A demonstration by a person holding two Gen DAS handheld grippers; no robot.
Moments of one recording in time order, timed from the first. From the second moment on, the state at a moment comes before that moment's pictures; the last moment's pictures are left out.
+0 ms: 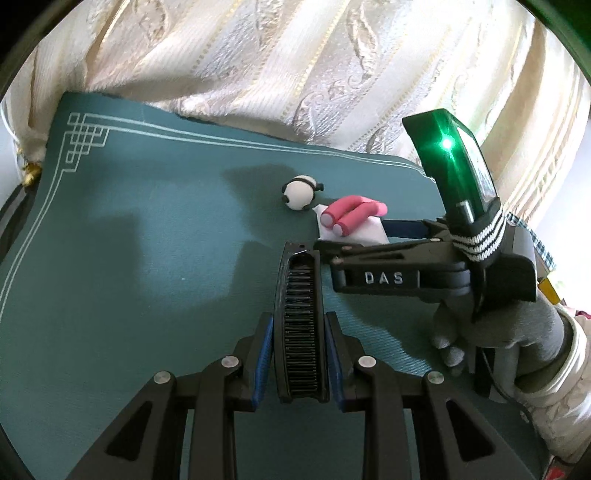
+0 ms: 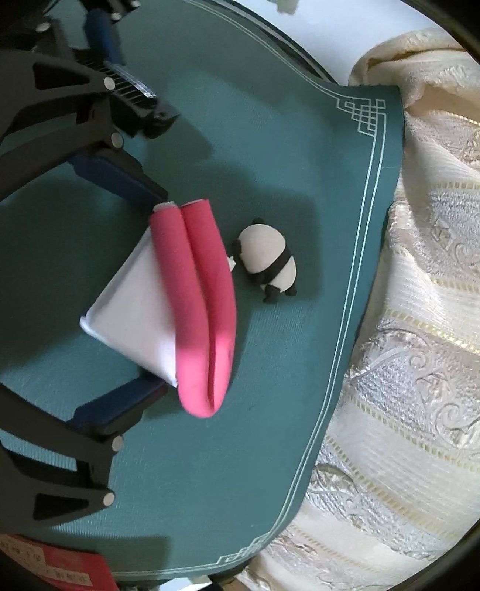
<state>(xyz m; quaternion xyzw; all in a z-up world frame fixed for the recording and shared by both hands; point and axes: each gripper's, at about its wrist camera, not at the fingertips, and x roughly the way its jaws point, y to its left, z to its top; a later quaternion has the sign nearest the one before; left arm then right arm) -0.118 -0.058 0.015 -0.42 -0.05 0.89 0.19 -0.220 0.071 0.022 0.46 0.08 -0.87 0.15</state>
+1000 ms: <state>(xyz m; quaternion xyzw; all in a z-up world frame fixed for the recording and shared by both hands) -0.074 -0.024 0.045 -0.38 -0.03 0.90 0.23 -0.023 0.198 0.080 0.40 -0.06 -0.89 0.20</state>
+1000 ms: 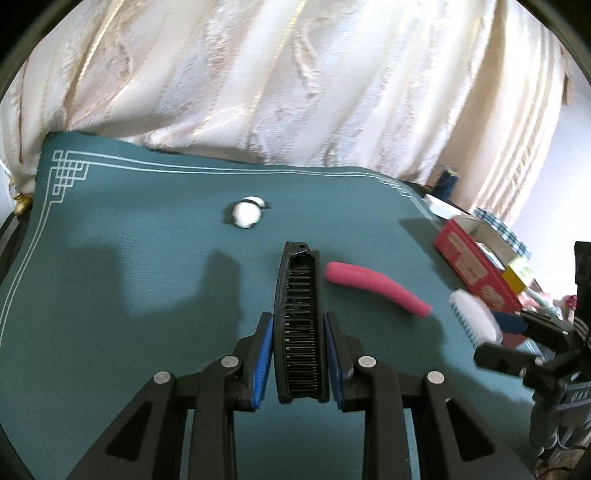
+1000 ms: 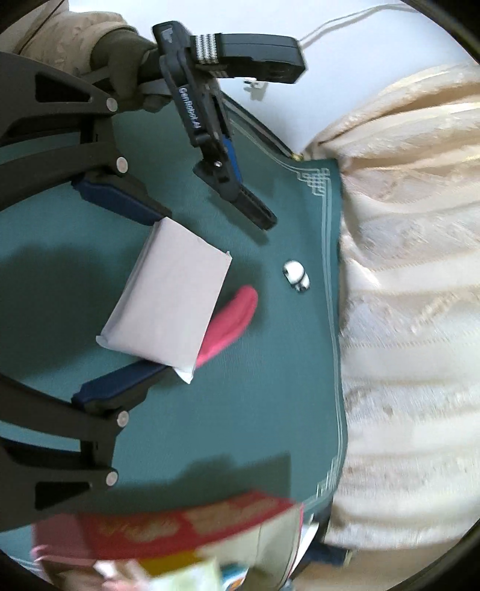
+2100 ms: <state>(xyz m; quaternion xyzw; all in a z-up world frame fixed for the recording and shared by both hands) -0.020 0.120 0.076 -0.38 0.04 0.86 0.34 0.083 0.409 0.106 0.32 -0.13 -0.94 -0.05</state>
